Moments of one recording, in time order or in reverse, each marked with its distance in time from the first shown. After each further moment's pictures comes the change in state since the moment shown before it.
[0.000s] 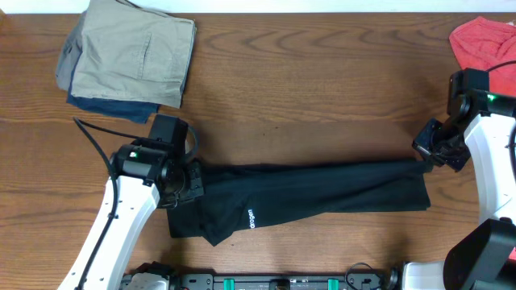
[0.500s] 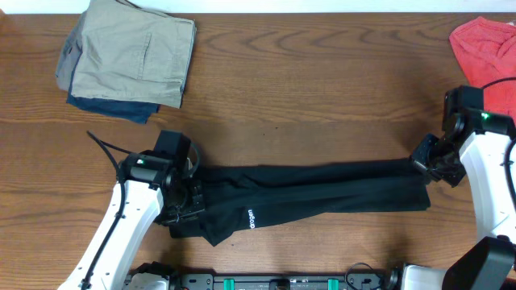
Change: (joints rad) left arm 0.000 0.000 -0.131 -0.021 0.049 0.000; right arm -0.001 -0.093 -0.164 0.078 0.023 0.011
